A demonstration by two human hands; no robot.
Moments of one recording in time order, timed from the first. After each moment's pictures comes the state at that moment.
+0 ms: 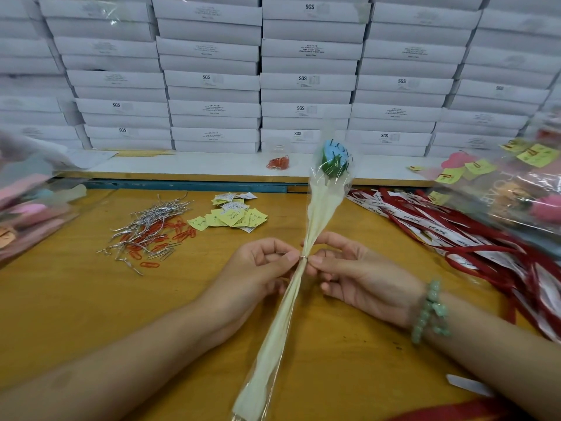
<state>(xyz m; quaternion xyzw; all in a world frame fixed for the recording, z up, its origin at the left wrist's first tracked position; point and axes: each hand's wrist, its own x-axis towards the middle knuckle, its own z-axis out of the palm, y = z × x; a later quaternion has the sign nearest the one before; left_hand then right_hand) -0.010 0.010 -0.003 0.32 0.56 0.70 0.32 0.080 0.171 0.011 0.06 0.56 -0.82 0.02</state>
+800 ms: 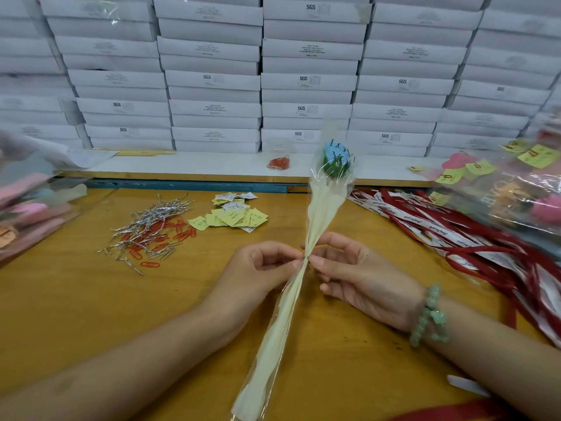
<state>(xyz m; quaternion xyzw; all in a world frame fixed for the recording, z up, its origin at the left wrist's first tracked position) -0.007 0.011 -0.007 0.32 0.62 0.68 0.24 0.082 0.168 0.010 0.04 0.59 -0.81 -0.01</state>
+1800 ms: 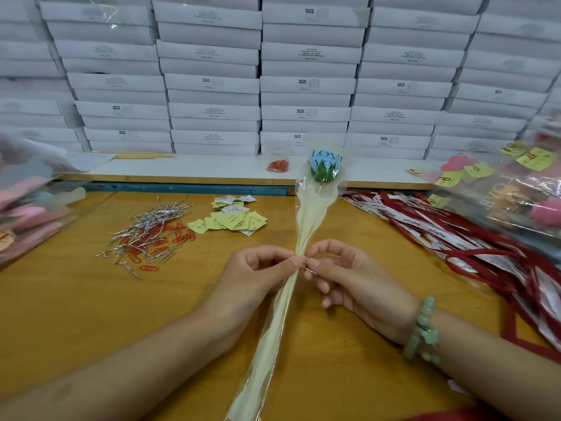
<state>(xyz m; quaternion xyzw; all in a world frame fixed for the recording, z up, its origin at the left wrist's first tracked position) -0.003 0.011 -0.004 0.27 0.63 0.69 0.24 0.083 0.158 0.006 0.08 0.65 -0.75 -0.06</state>
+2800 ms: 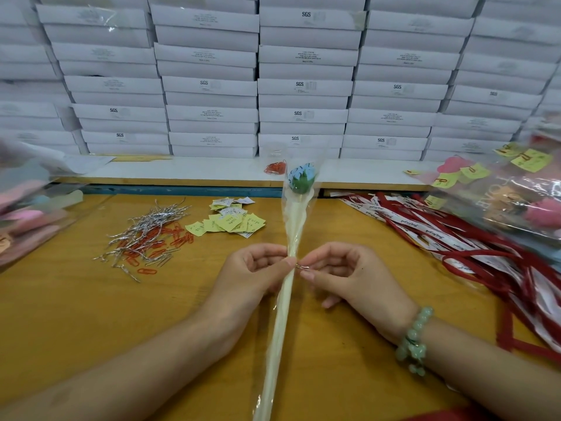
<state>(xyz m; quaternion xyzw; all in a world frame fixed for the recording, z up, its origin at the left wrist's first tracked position) -0.012 0.013 -0.013 0.24 0.61 0.71 0.23 0.088 0.159 0.006 0.05 0.76 -0.63 -0.15</state>
